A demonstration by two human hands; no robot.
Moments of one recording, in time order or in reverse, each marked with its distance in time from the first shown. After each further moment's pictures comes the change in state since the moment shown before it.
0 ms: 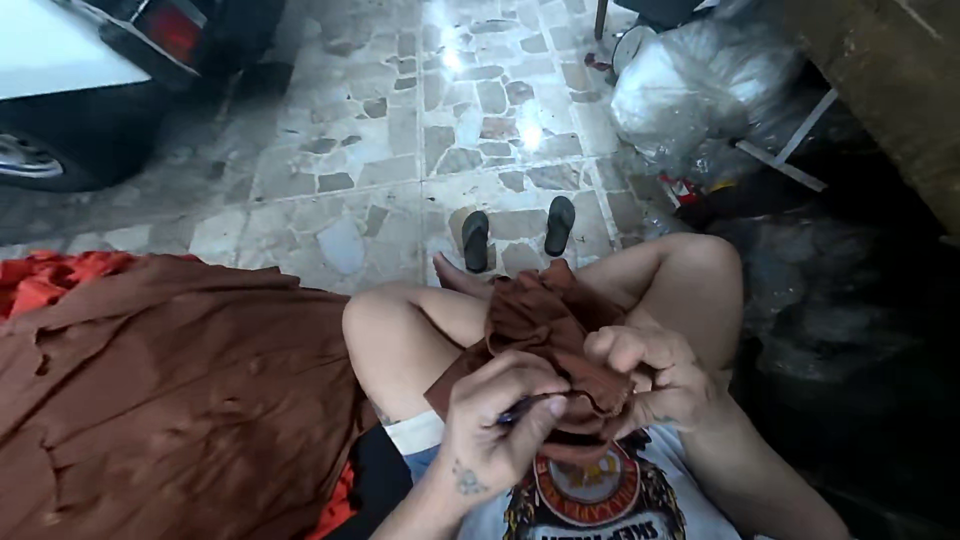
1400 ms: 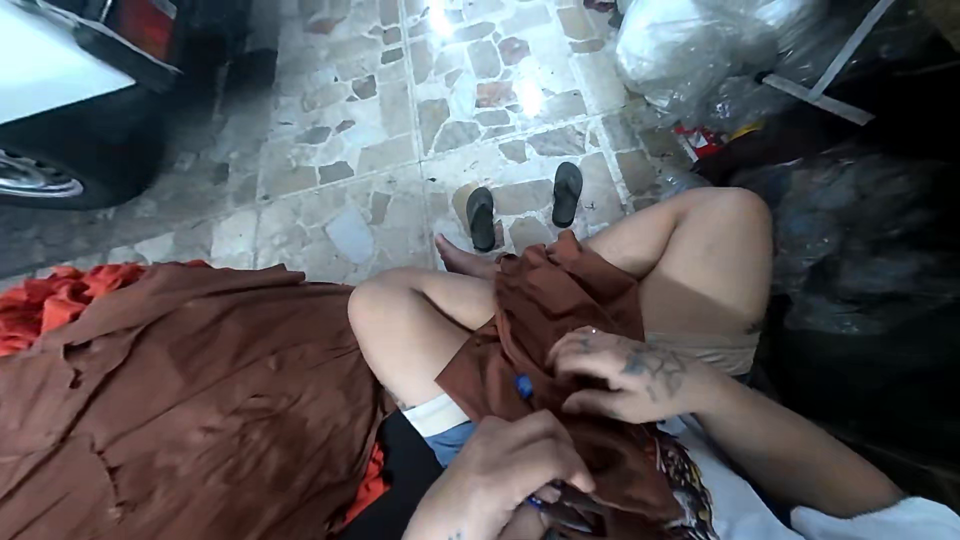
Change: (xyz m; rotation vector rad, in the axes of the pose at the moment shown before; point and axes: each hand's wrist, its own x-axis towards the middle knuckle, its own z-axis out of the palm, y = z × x) left_hand -0.032 0.019 -0.016 -0.037 -0.461 -0.028; right_hand -0.014 0.027 0.010 -0.377 -0.343 0.251
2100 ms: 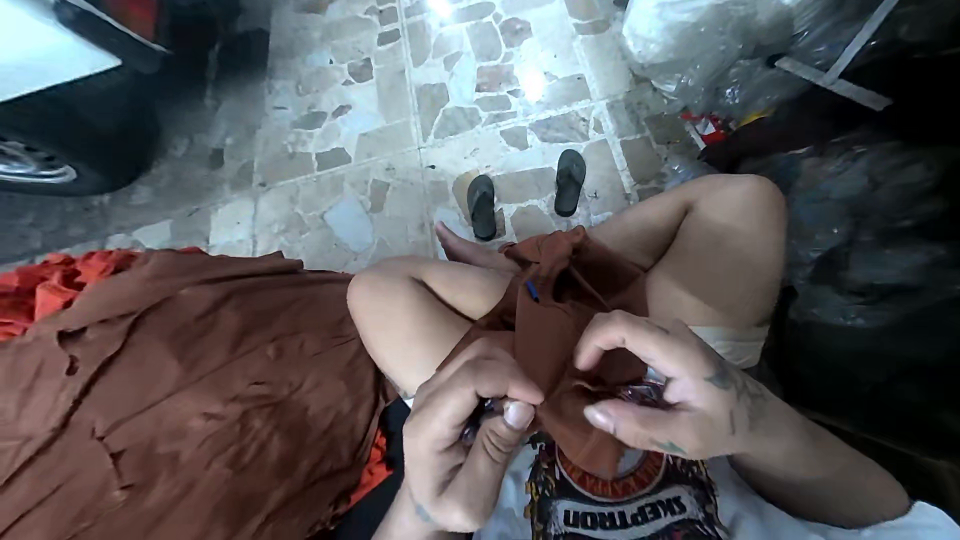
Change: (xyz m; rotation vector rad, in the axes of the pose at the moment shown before) left_hand 0.025 0.005 -0.015 -0.005 0.486 -0.011; right_hand 0.006 -0.048 -0.003 0.045 0.348 -0.072
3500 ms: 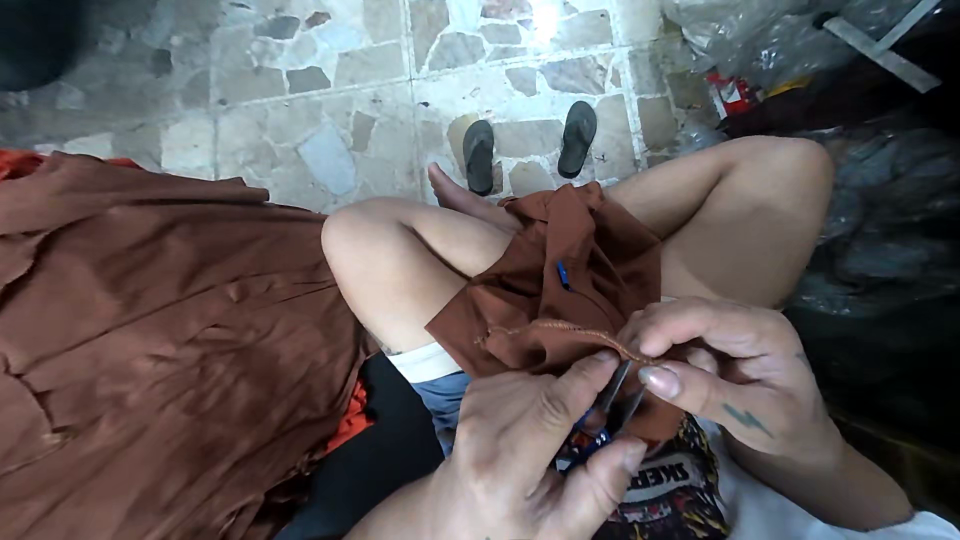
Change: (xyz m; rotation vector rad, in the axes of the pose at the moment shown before) left_hand -0.034 0.004 0.033 0.232 -0.028 -0.003; right_hand -0.019 -0.005 0.003 0.302 0.123 0.138
